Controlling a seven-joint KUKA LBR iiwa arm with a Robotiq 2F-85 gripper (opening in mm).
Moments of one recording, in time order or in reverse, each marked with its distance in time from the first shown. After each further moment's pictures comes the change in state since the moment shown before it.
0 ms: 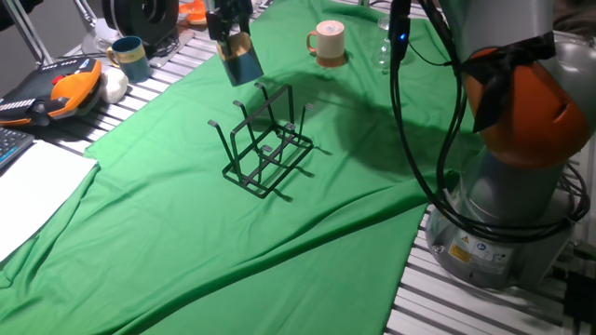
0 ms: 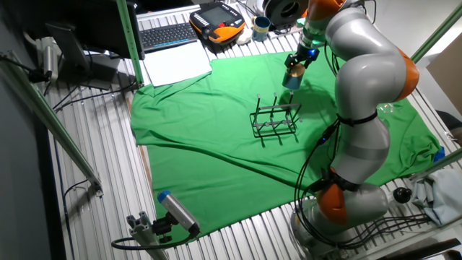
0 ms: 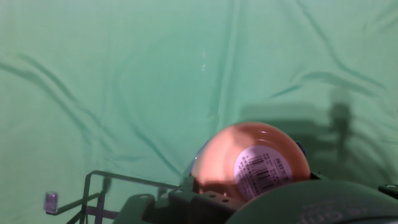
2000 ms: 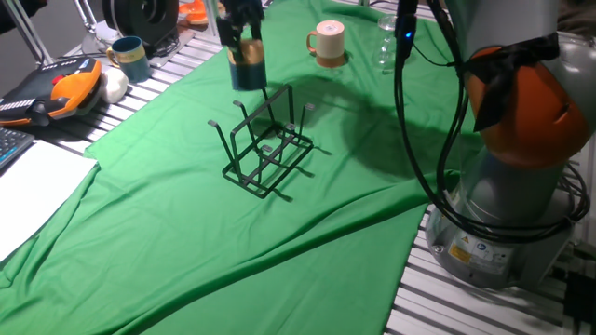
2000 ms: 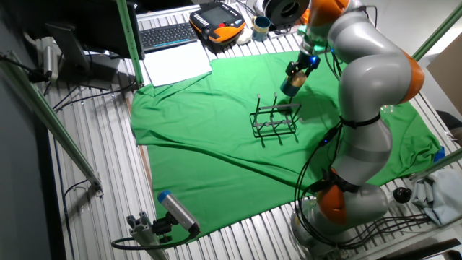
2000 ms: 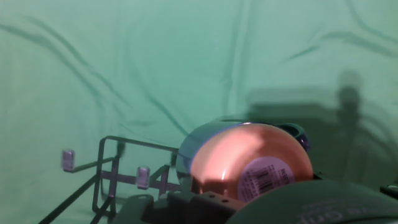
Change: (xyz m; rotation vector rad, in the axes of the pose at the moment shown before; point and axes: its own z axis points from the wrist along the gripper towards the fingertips) arm 0.035 0.014 -0.002 -0.021 0.070 0.001
